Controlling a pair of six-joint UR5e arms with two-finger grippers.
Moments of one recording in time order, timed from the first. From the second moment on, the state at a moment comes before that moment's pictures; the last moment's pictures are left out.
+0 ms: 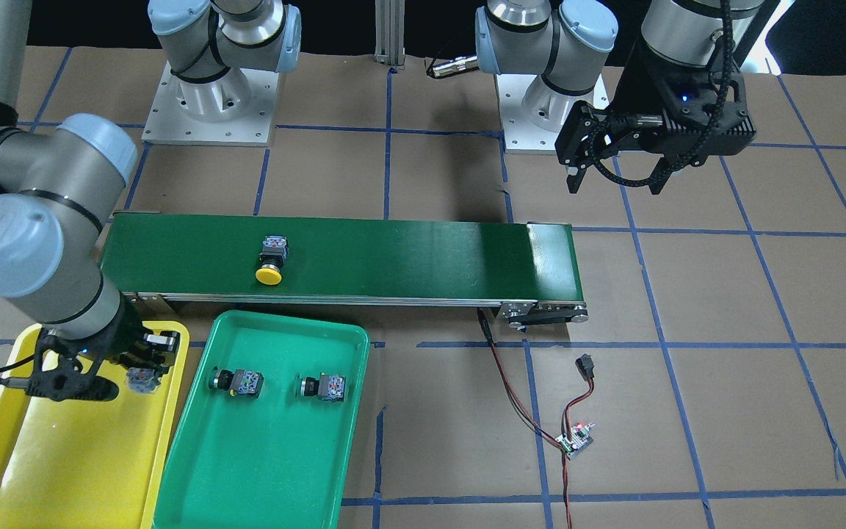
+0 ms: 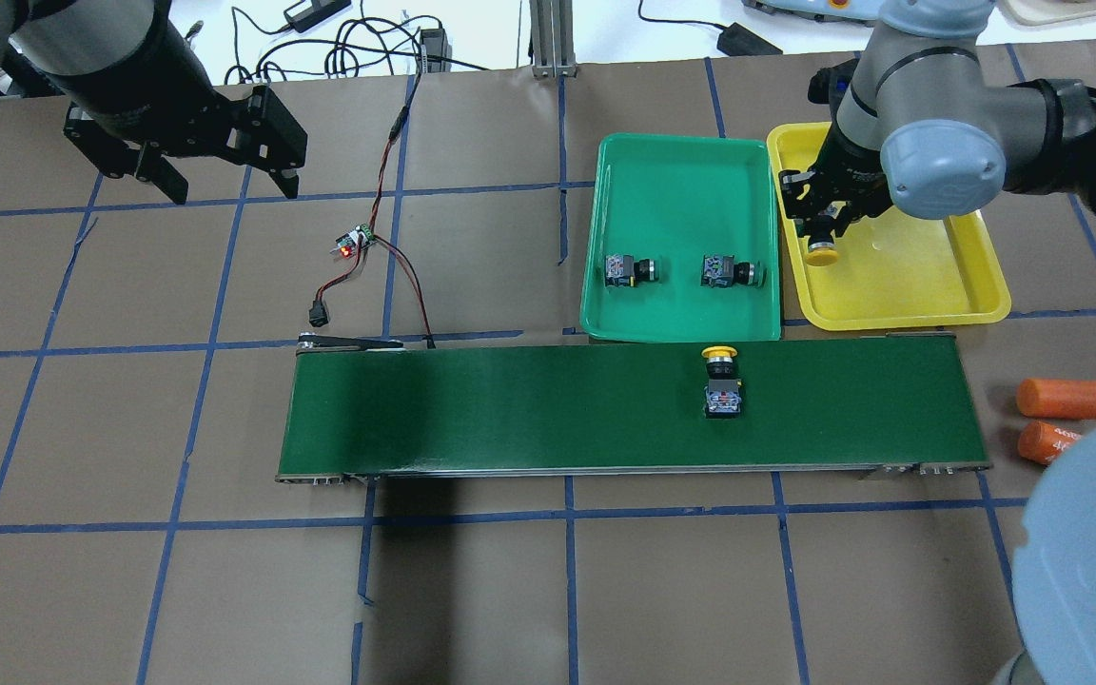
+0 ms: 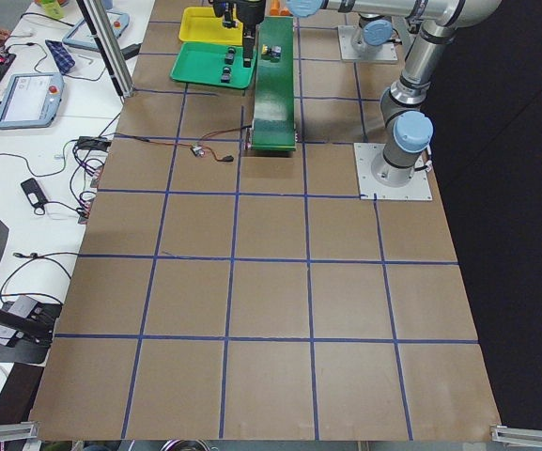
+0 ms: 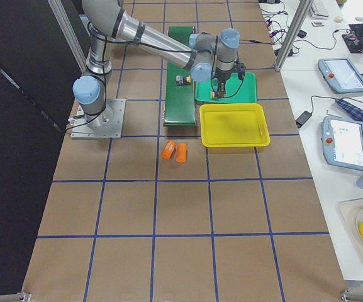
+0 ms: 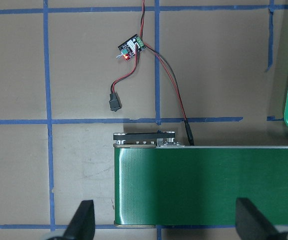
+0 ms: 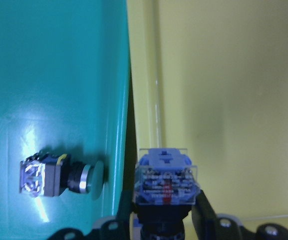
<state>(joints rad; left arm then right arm) -1.55 -1.56 -1.51 -1.55 1.58 0.01 1.44 -1.16 1.62 -2.06 -1.58 -0.09</state>
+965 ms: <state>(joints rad) -1.55 -1.56 -1.51 -1.54 1.58 0.01 1.43 -1.17 1.63 -2.05 -1.58 -0.15</state>
